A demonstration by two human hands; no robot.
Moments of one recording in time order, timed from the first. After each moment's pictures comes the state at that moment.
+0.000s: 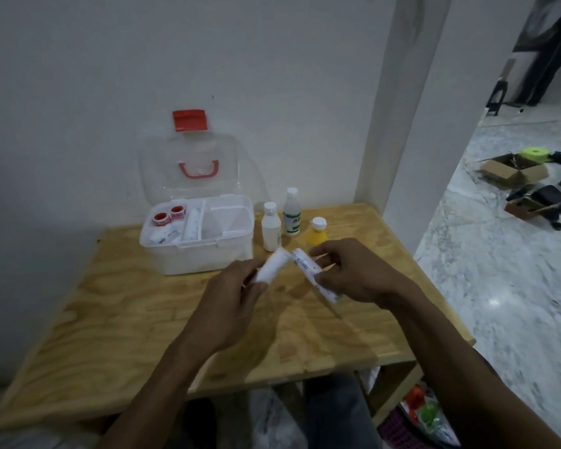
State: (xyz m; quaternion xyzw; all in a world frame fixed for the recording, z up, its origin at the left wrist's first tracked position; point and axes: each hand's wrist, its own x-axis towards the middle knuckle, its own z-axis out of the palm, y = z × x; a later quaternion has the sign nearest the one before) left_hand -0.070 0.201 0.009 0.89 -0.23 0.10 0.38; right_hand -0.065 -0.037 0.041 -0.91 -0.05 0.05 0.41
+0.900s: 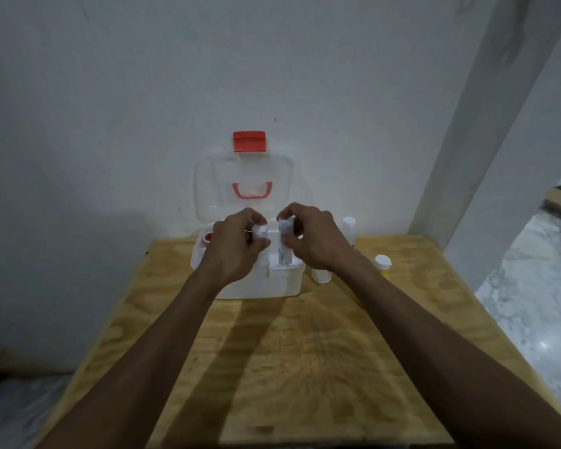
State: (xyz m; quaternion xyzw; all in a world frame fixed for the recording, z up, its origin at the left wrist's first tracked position) left_hand 0.056 0.258 0.059 0.91 -0.12 0.16 0.38; right_hand 0.064 0.087 0.070 -0.92 -0.16 -0.12 0.35
